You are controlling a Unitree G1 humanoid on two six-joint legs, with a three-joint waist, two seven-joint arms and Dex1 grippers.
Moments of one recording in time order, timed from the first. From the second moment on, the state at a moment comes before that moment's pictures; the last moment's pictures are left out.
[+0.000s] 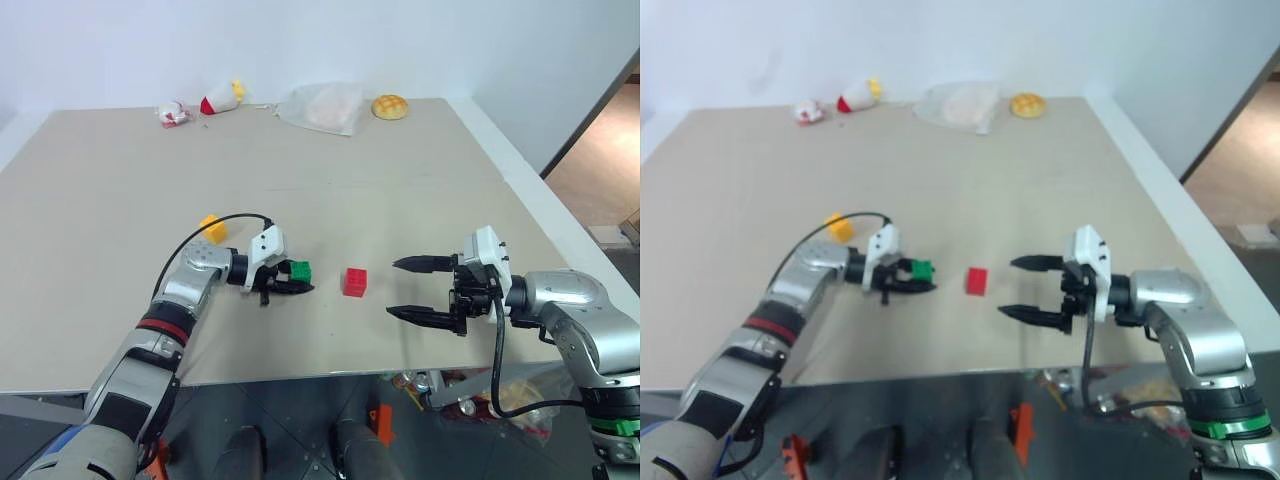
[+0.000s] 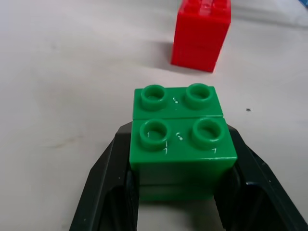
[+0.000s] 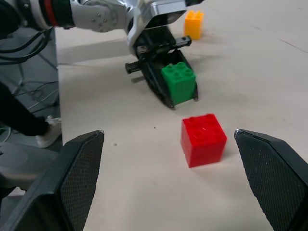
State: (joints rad) left arm -0.82 0.34 -0.24 0.75 -0.14 -0.05 -1.29; right arm -0.29 -0.79 -0.09 -0.20 0.53 0.45 1.19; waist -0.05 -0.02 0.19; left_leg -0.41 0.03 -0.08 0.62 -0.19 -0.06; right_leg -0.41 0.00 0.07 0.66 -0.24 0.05
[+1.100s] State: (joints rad) left arm -0.73 0.41 -0.21 0.68 -0.12 -0.10 -1.34; right arm -0.31 -0.78 -0.07 -0.21 0.53 0.45 1.18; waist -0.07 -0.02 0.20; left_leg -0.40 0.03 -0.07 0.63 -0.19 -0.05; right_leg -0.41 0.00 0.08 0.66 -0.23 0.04
